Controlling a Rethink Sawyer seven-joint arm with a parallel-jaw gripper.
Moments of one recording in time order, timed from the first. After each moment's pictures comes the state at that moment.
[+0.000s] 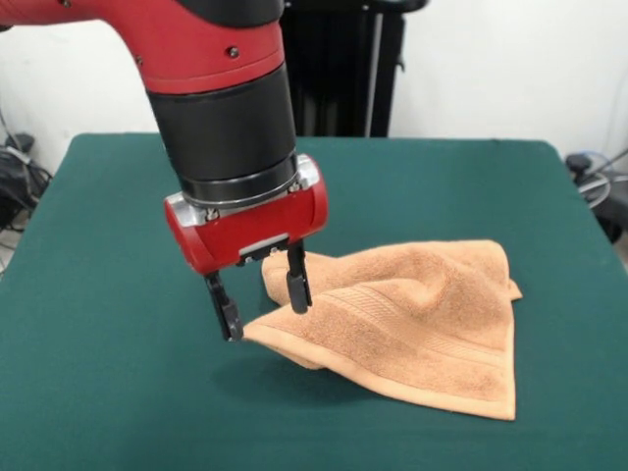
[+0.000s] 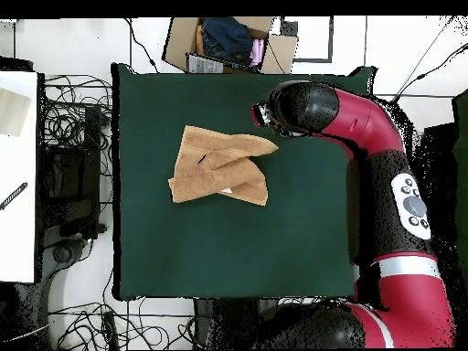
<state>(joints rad) -0.56 -0.49 0.42 1.21 -0.18 0.83 1.03</state>
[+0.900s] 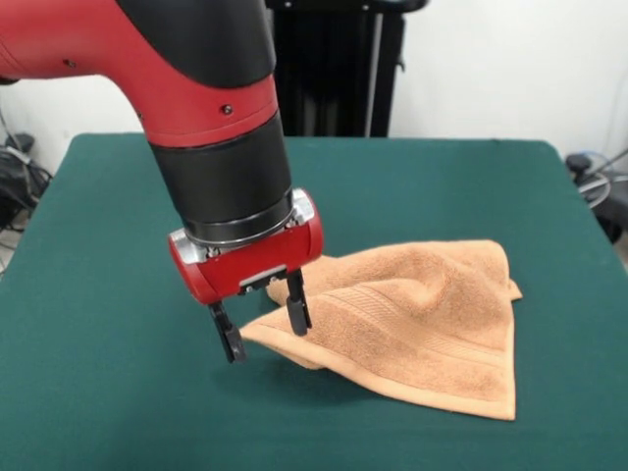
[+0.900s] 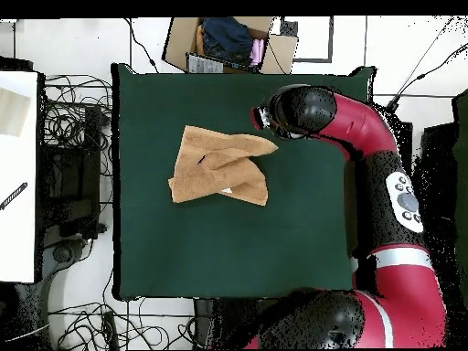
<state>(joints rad) -0.56 -0.42 0.42 1.18 -0.18 0.83 1.03</state>
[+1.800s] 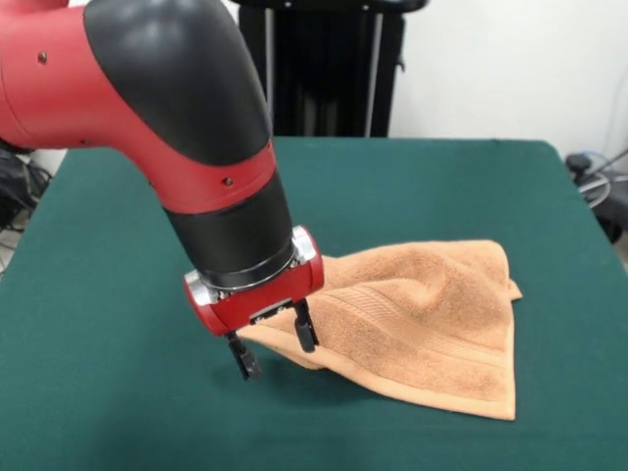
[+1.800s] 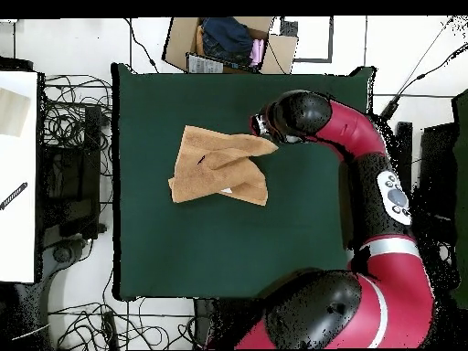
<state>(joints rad) -0.57 -0.33 0.43 1.13 -0.18 0.88 1.03</state>
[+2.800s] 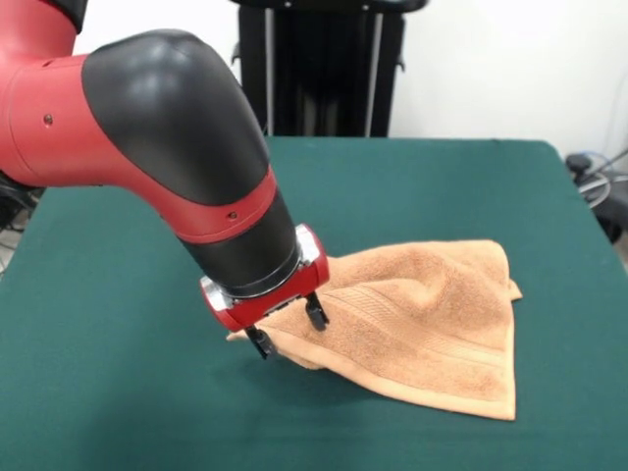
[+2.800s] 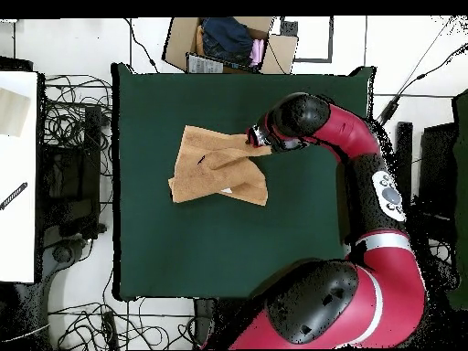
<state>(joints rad) -0.57 -0.27 0.43 1.09 -0.18 1.04 1.03</state>
